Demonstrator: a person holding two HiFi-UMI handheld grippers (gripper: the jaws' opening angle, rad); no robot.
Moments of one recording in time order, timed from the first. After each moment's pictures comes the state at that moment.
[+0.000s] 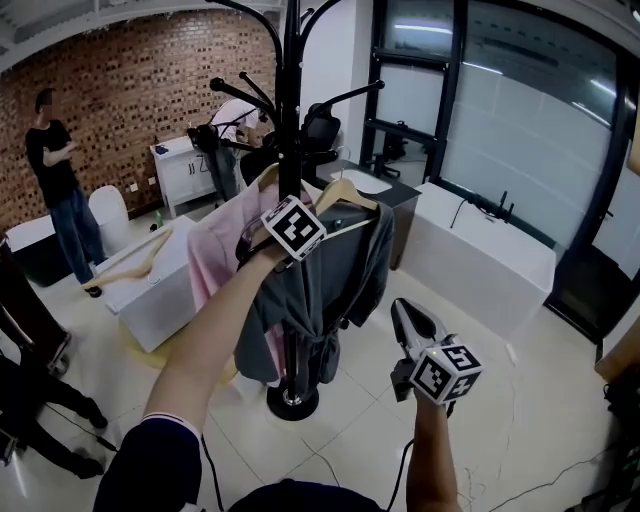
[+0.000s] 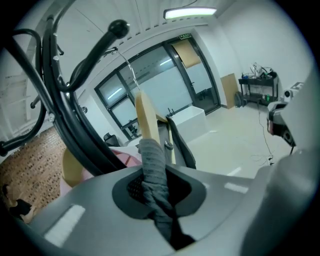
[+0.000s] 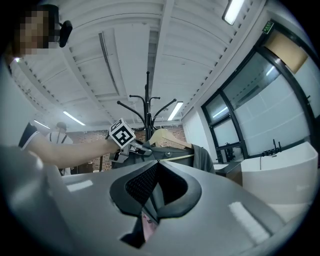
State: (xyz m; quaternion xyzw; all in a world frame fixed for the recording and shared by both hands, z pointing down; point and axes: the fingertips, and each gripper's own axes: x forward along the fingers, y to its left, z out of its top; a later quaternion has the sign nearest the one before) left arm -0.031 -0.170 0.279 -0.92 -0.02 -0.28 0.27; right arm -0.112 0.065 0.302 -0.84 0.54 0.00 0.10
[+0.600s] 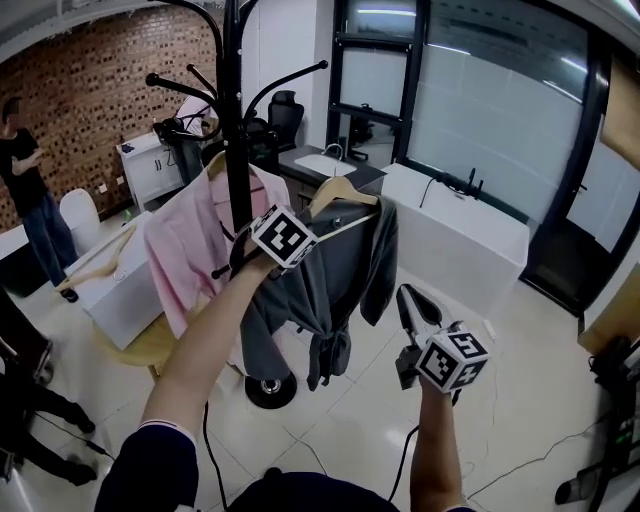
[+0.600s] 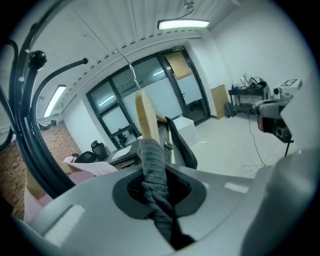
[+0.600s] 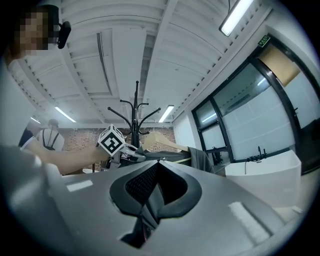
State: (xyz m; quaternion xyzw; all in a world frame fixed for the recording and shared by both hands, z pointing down) left arm -0.010 -0.061 0.302 -0.93 -0.08 -0.23 0.26; right arm -0.086 0.162 0.302 -0.87 0.49 0.00 0.10
